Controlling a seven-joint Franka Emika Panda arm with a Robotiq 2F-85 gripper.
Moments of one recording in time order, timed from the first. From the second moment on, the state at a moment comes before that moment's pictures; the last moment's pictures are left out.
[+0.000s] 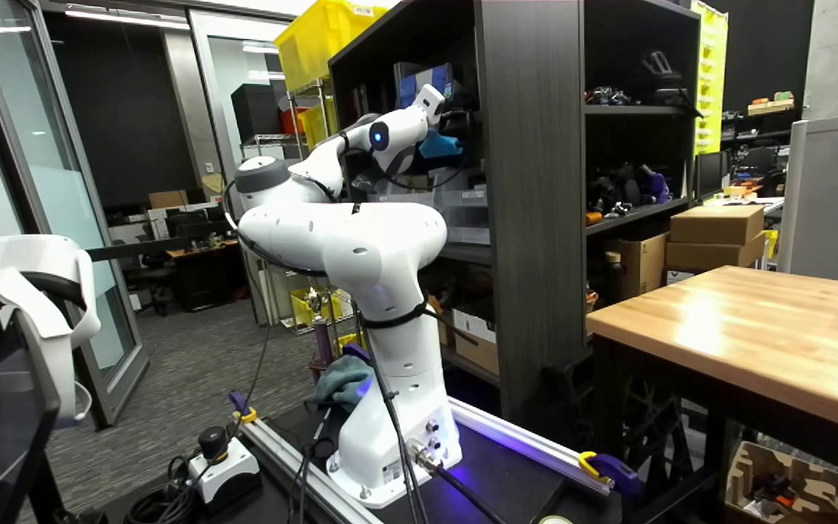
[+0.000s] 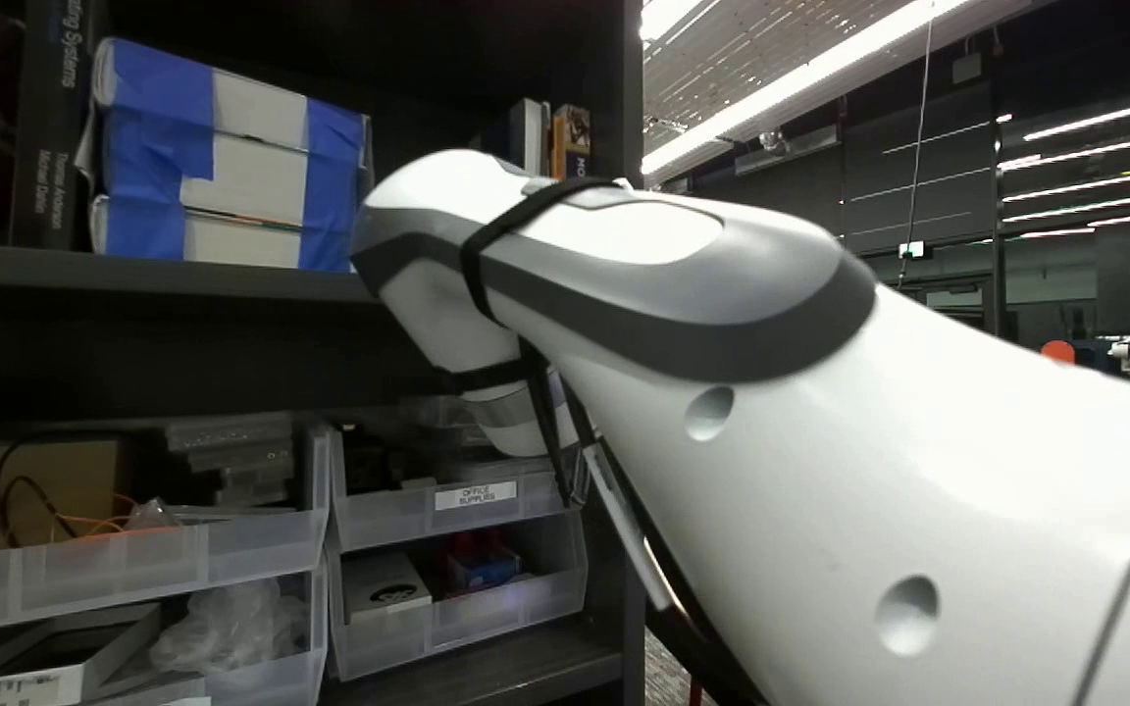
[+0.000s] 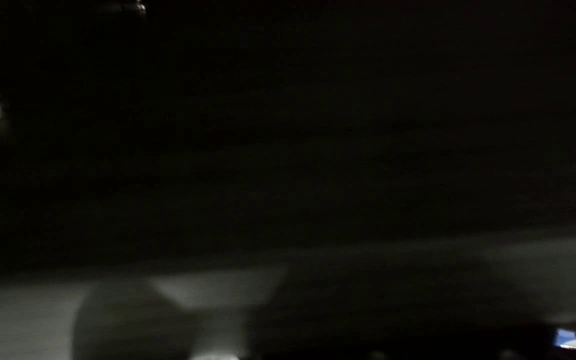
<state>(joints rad) -1.24 -1.46 1.26 -1.94 2.25 3.13 -0.87</state>
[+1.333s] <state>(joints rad) -1.08 -1.46 1.24 -2.15 2.26 3.16 -0.92</state>
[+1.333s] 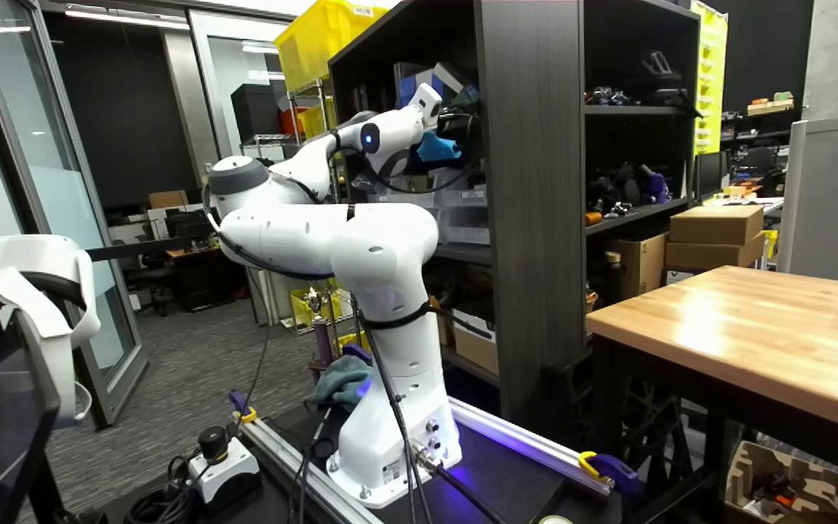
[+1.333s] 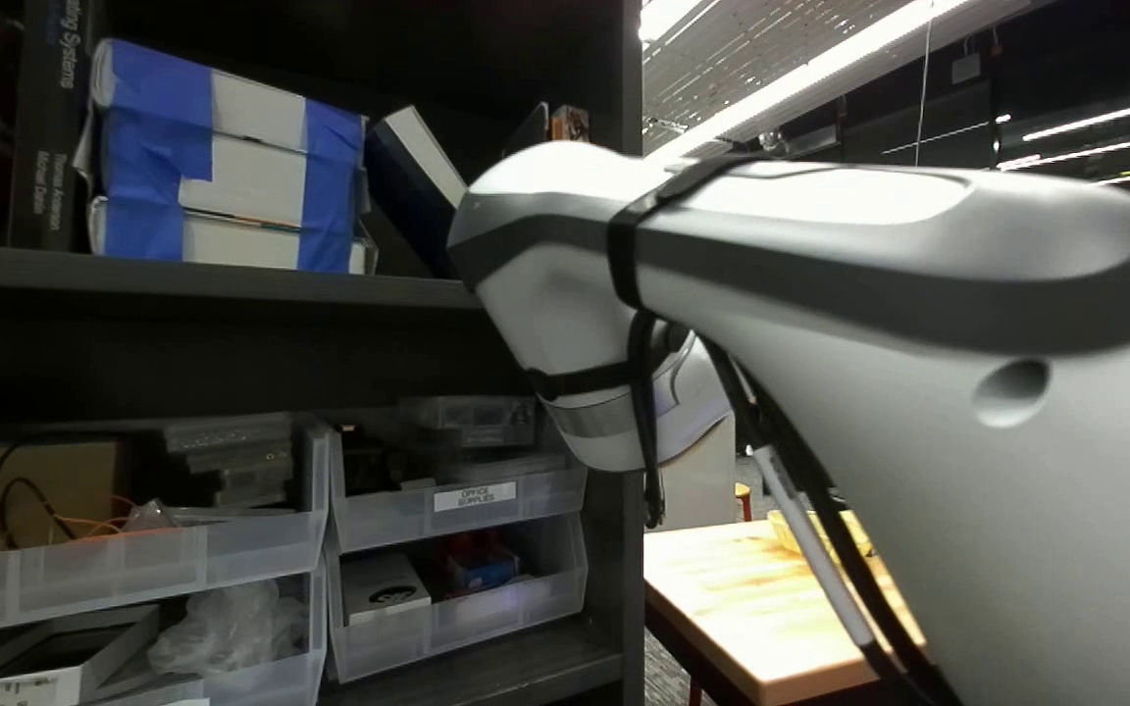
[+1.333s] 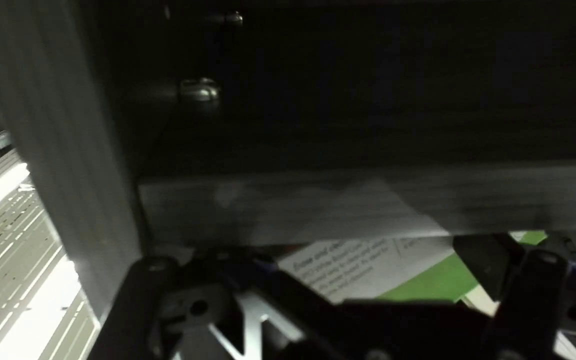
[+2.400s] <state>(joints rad) -0.94 -1.44 1.17 -2.32 2.17 3.02 -0.95</state>
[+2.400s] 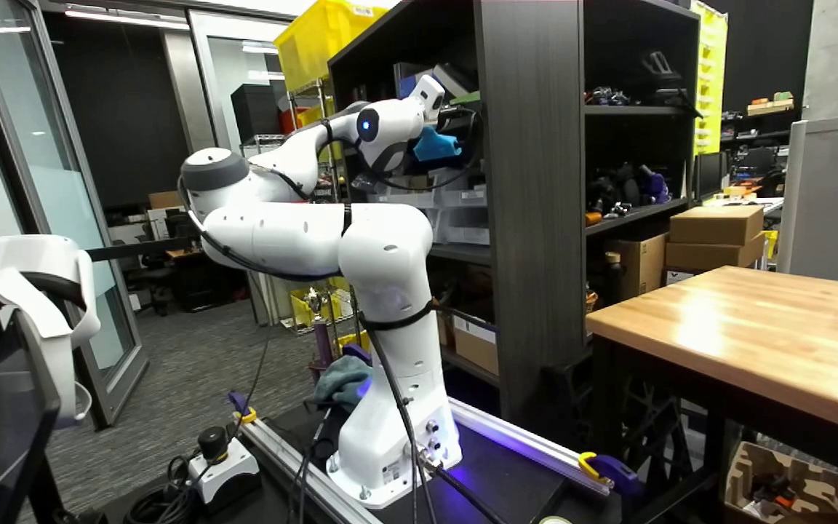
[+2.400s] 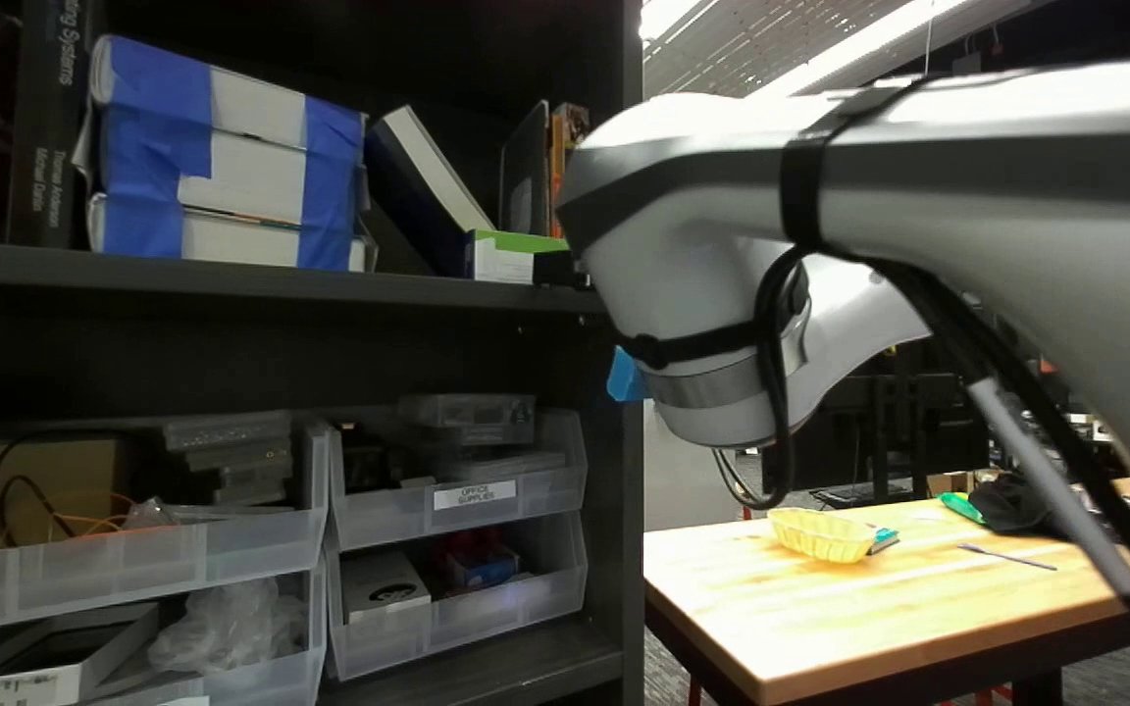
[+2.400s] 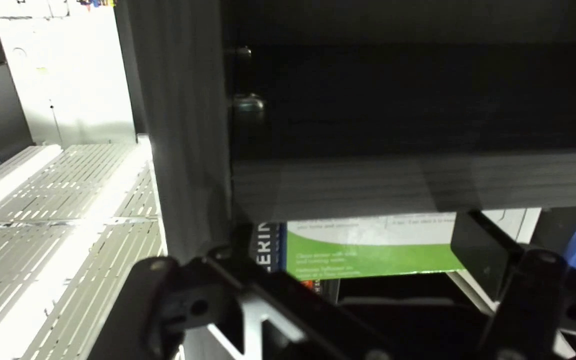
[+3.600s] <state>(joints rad) -0.68 -1.41 0.95 -2.56 2.30 2.78 -0.93</state>
